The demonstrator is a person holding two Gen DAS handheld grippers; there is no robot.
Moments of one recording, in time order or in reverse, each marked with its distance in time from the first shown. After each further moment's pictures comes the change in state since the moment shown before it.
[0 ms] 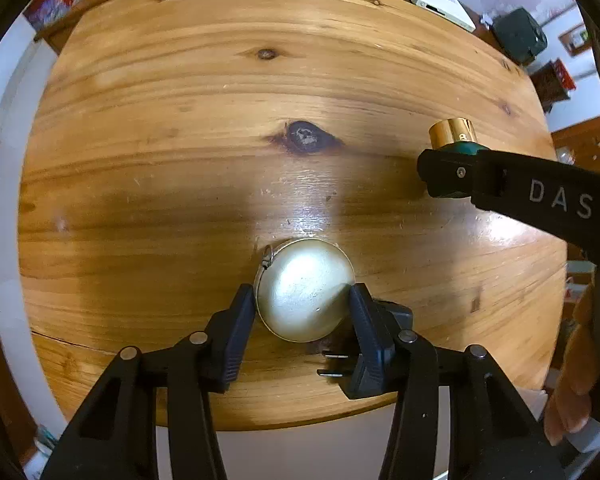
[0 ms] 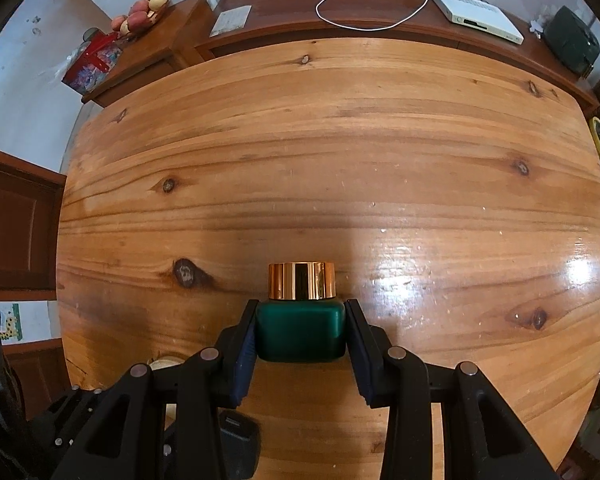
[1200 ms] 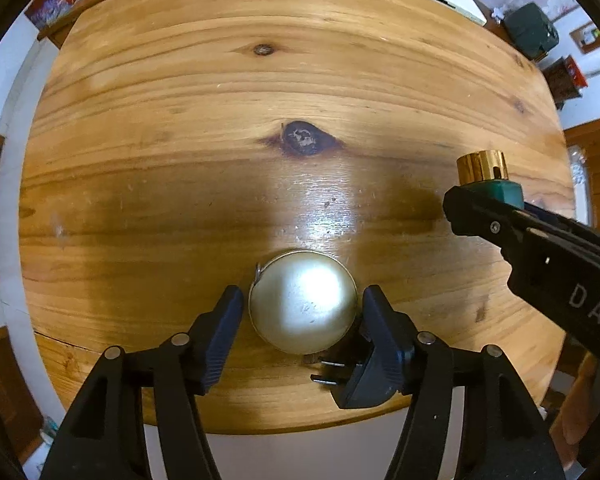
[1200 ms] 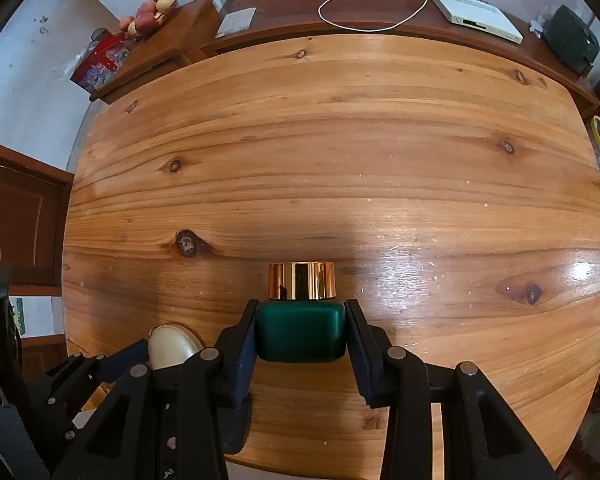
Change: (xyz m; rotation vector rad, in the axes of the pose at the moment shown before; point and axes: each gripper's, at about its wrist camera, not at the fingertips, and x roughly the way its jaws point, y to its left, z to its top) left arm 0.008 -0.002 0.008 -0.014 0.047 0.058; right arm -0.009 -0.006 -0.019 -0.005 -0.009 0.020
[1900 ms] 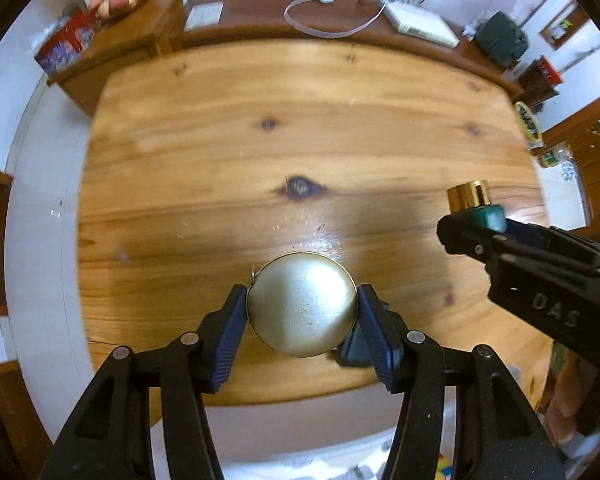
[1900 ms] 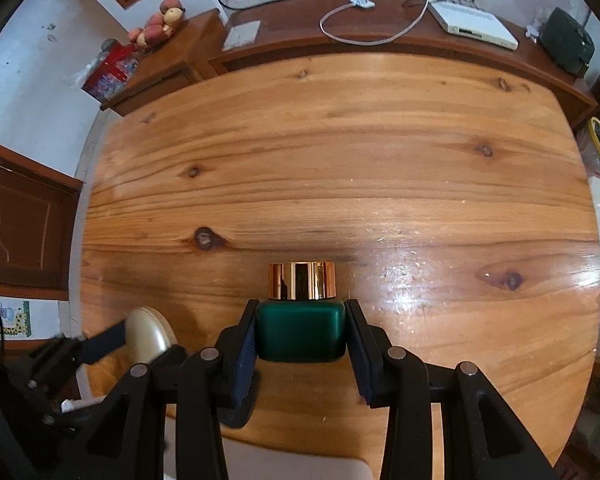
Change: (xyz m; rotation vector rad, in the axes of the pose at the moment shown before) left arm -0.087 0.007 -0.023 0.082 -0.167 -0.015; right arm -0.042 0.004 -0.018 -0.006 -0.065 0.026
